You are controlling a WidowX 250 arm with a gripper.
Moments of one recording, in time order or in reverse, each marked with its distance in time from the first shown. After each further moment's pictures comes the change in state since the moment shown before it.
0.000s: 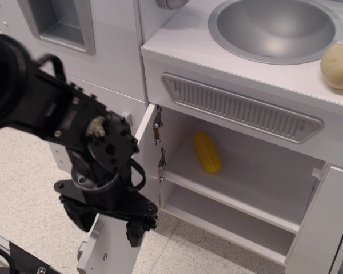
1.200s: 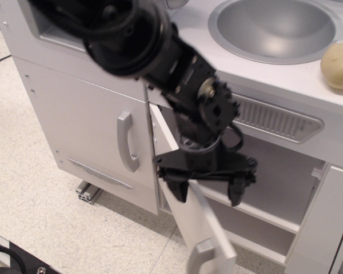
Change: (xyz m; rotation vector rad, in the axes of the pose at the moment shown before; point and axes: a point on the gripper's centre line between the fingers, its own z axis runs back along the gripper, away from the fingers) arm 0.062 -0.096 0.010 -0.163 -0.050 0.101
